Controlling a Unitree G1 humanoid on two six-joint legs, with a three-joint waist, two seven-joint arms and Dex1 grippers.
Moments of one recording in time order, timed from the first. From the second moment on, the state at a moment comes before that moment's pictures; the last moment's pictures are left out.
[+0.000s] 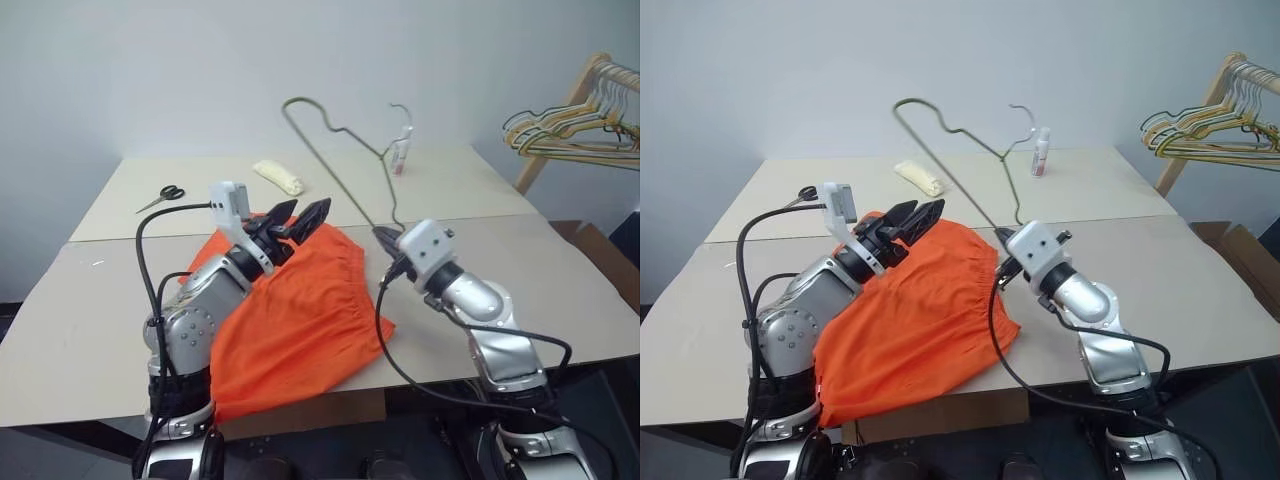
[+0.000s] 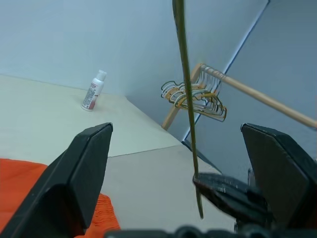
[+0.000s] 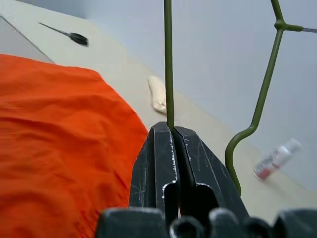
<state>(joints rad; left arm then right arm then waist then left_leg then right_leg) -0.44 0.10 0.19 -0.34 -0.83 0.77 -0.22 -0.30 -0.39 0.15 -0.25 -0.05 0.15 0.45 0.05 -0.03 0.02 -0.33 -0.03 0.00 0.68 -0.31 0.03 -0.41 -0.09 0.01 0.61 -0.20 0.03</state>
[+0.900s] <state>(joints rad) -0.46 0.07 0.17 -0.31 -0.81 0.62 -0.22 -0.29 -0.40 0.21 -0.22 -0.15 0.03 0.48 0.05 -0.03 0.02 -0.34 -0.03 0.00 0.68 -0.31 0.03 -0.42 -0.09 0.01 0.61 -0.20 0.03</state>
